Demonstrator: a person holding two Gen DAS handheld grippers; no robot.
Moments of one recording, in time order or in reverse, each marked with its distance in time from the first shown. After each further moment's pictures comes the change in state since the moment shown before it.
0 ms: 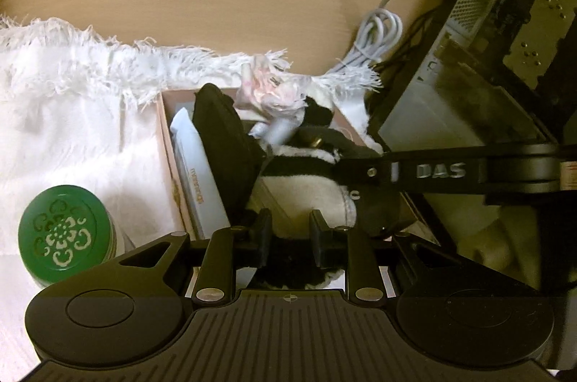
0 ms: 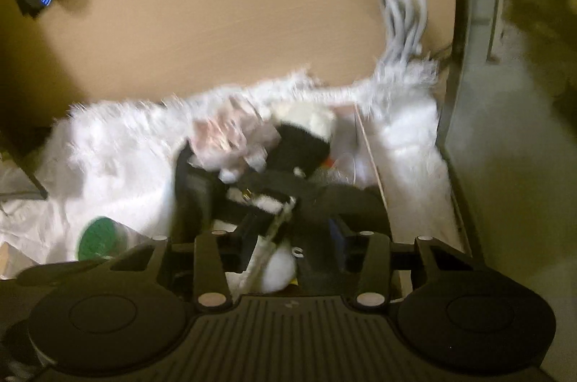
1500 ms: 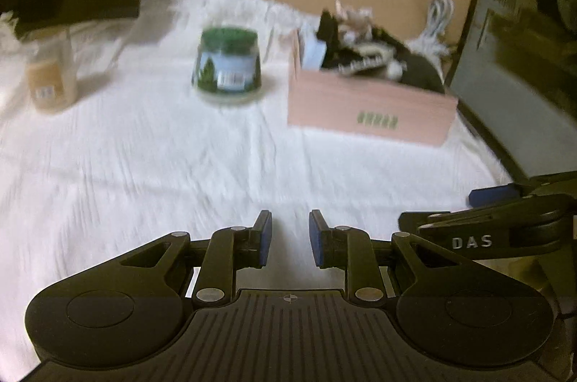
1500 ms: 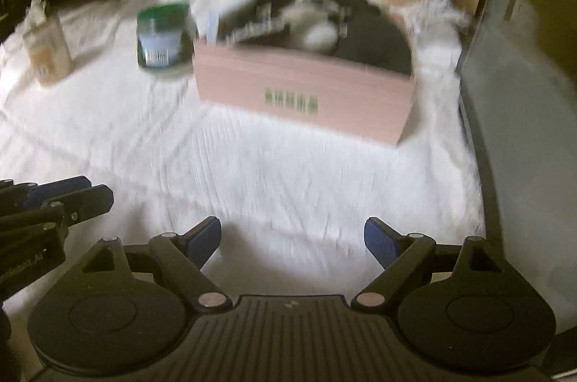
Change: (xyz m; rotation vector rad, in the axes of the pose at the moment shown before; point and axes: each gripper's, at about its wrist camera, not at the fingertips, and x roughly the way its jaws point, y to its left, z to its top) left arm -0.069 -0.082 -0.207 -0.173 -0.229 0.474; right arm -0.040 -0.018 -0.185 -0.431 0.008 0.027
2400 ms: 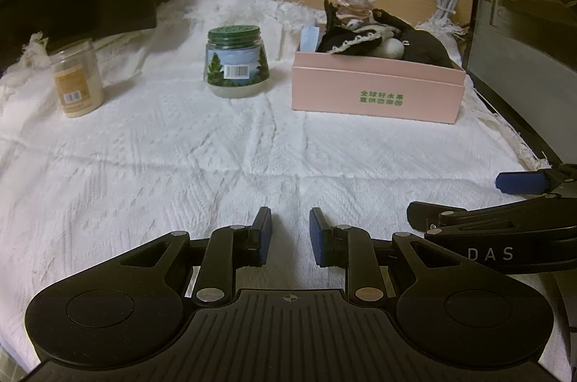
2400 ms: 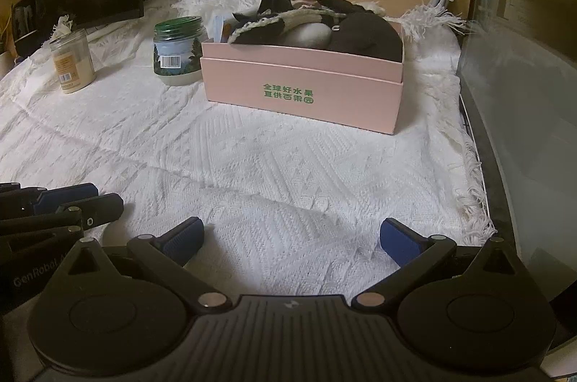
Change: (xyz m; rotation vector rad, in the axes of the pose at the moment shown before) left arm -0.001 -0.043 -0.024 0.043 -0.031 0.166; right arm -0.004 -0.024 -0.042 -0.009 -0.171 0.082
